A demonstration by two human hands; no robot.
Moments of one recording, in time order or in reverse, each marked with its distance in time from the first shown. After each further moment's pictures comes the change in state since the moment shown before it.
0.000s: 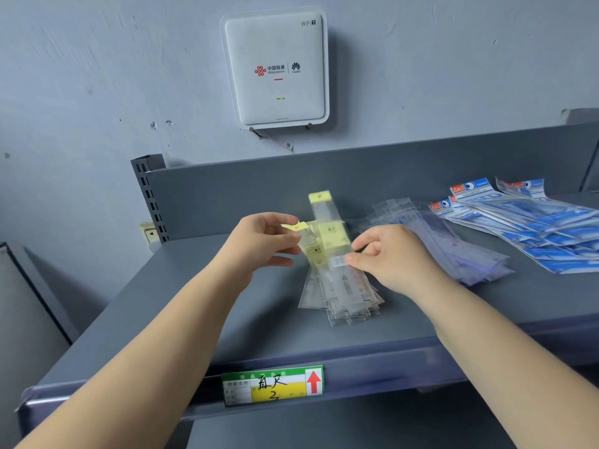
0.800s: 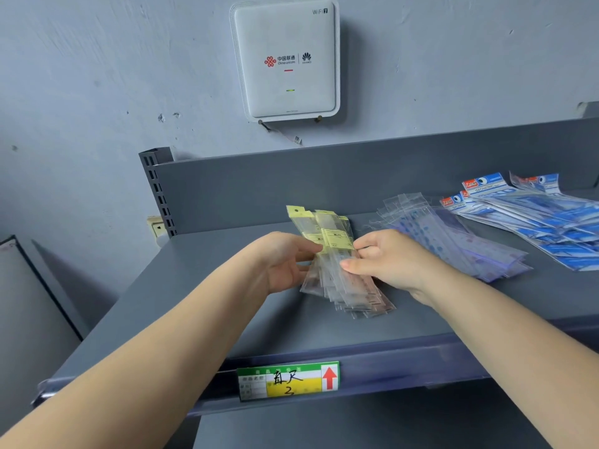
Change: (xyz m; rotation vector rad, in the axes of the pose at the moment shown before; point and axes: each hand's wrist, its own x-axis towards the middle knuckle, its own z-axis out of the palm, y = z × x) left_hand 0.005 -0.008 0.016 -0.391 -0.221 -0.431; right_hand 0.005 -0.004 0.013 0.110 -0.242 0.137
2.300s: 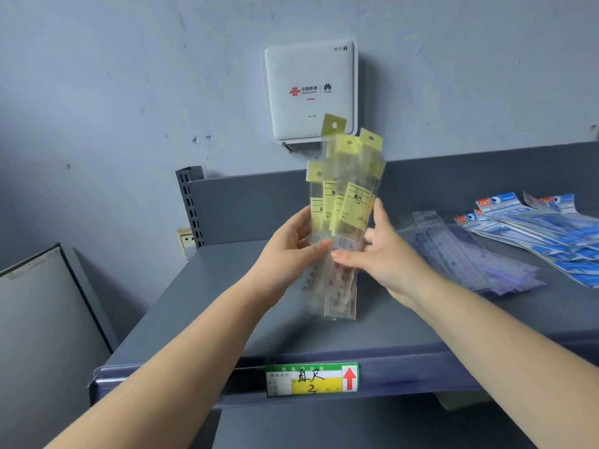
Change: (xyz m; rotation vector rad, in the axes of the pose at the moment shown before) left_hand -0.033 -0.003 -0.014 0.354 0.029 0.687; right_hand -0.005 -0.032 0.019 0.500 -0.008 -0.233
